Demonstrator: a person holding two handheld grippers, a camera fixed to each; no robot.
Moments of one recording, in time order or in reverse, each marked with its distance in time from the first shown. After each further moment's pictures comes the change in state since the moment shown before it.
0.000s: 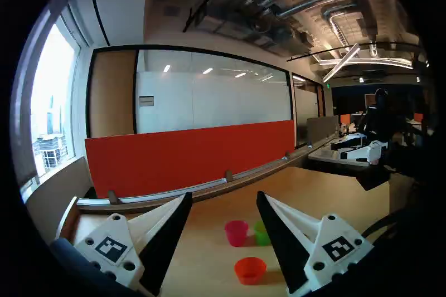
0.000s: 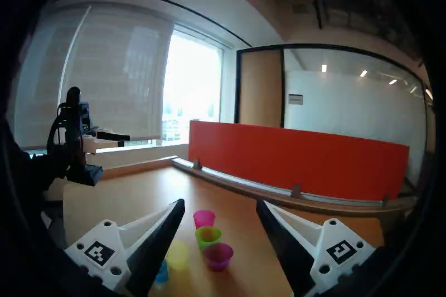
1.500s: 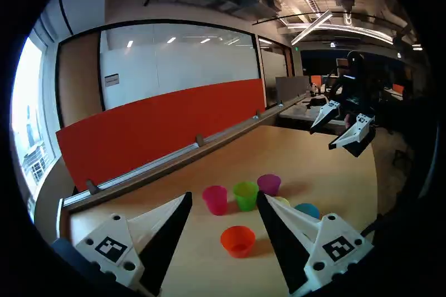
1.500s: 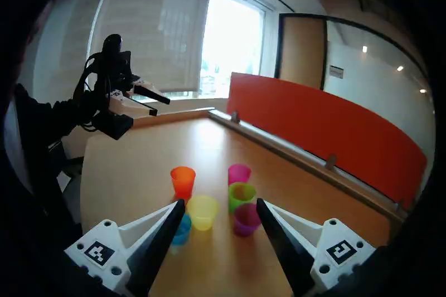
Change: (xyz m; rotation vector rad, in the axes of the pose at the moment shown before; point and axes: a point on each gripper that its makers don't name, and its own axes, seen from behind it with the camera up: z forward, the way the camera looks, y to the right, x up) left arm -0.066 0.034 0.006 -0.203 -0.225 0.112; right arm -0.085 -0.046 -0.012 0.221 -0.275 -0.105
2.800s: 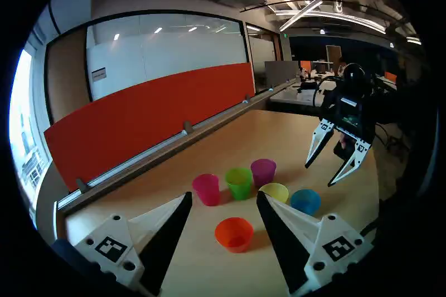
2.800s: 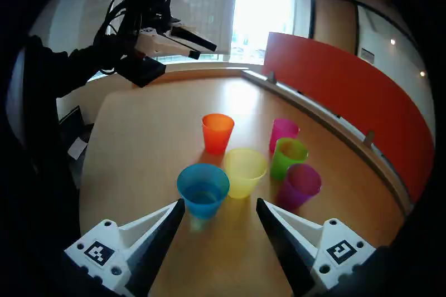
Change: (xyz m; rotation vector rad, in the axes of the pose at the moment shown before) left arm -0.029 0.013 0.034 -0.067 -0.075 0.046; right arm -0.104 -0.061 0.062 0.165 -0.197 -0.070
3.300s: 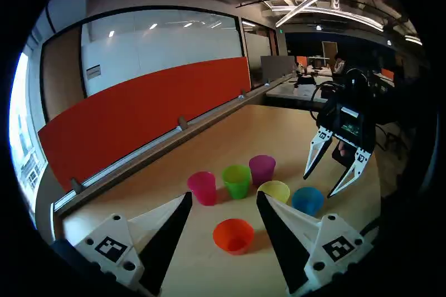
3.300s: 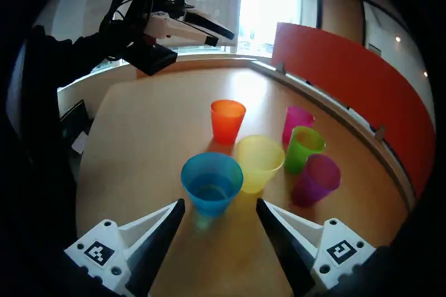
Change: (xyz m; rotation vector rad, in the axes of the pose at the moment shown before) left arm -0.007 0.002 0.021 -0.031 -0.028 0.011; right arm -0.016 -0.013 0.029 0.044 -0.038 -0.006
